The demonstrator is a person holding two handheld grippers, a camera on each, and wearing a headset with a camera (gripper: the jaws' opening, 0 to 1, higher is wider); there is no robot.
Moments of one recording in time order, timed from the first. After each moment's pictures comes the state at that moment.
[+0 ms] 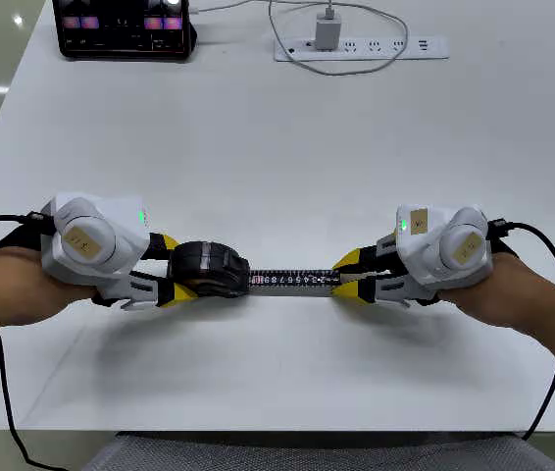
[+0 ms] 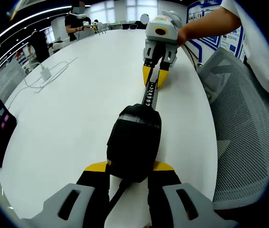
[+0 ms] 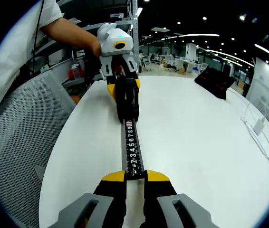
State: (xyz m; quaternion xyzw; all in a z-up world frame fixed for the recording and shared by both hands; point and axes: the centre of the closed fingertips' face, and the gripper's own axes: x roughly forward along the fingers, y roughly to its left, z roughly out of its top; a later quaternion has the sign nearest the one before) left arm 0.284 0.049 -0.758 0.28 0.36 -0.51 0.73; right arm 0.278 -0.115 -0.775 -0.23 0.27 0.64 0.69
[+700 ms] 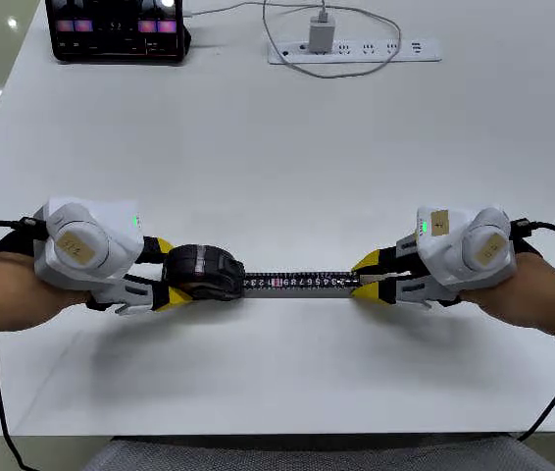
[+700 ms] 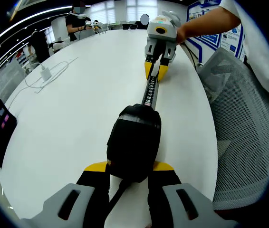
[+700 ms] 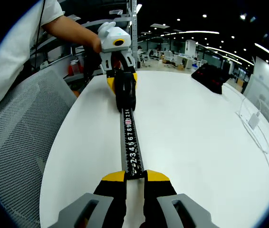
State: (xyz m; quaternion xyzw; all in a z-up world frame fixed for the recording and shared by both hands) left arm 0.284 0.049 -0.759 0.28 0.36 -0.51 0.73; right arm 0.279 -0.144 -0.775 -0.25 0.28 0.63 0.68
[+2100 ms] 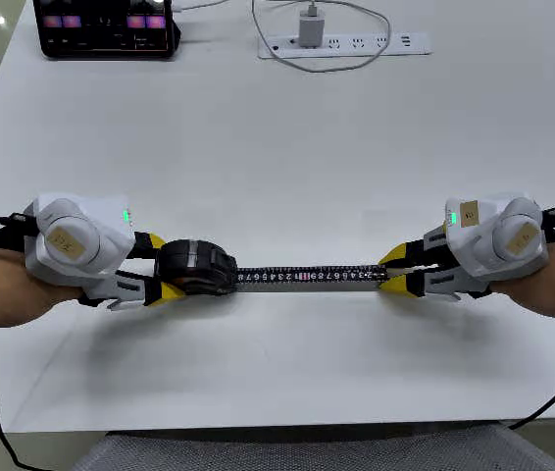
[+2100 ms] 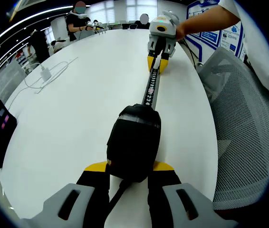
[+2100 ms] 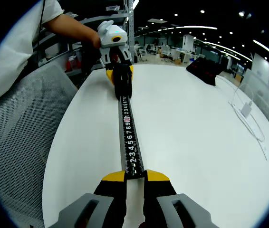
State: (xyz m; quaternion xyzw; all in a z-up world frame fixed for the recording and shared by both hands) left arm 0.284 0.048 -0.758 0.28 0.36 -0.51 0.73; right arm 0.276 -0.186 -0.772 -0.26 0.30 0.61 0.68
